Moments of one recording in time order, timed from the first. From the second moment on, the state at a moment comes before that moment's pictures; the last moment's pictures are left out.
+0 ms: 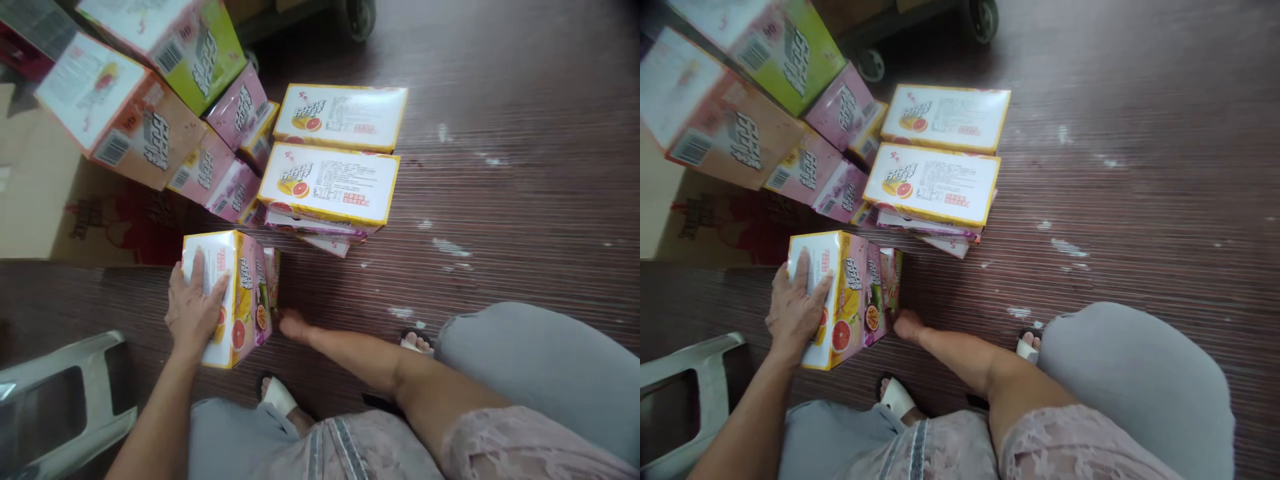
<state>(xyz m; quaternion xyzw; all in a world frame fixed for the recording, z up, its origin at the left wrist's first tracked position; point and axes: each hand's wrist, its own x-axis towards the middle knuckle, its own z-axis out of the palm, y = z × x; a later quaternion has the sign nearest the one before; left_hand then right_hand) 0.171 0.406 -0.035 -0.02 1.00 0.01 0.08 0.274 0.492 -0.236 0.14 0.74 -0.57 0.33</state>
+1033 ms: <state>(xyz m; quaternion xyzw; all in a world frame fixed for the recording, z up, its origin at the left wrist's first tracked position) 0.173 0.408 -0.033 -0.03 0.99 0.07 0.09 0.185 0.554 -0.106 0.14 0.82 -0.53 0.17</state>
